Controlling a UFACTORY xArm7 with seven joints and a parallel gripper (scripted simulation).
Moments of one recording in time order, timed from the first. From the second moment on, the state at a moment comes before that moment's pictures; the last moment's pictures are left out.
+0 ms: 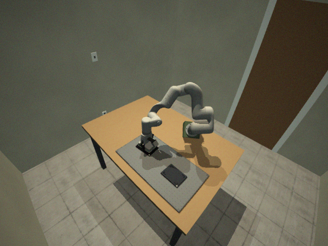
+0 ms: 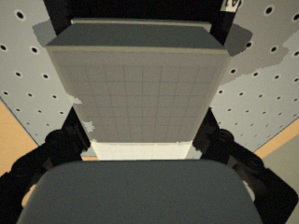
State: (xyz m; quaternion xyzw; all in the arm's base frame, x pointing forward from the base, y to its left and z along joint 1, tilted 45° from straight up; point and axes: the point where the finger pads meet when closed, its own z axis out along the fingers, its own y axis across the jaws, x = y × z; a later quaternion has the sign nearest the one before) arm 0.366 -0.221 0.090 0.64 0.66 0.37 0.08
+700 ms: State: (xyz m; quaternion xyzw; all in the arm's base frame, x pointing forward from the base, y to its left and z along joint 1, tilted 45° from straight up) arm 0.366 -0.221 0.089 0.64 0.66 0.37 0.08
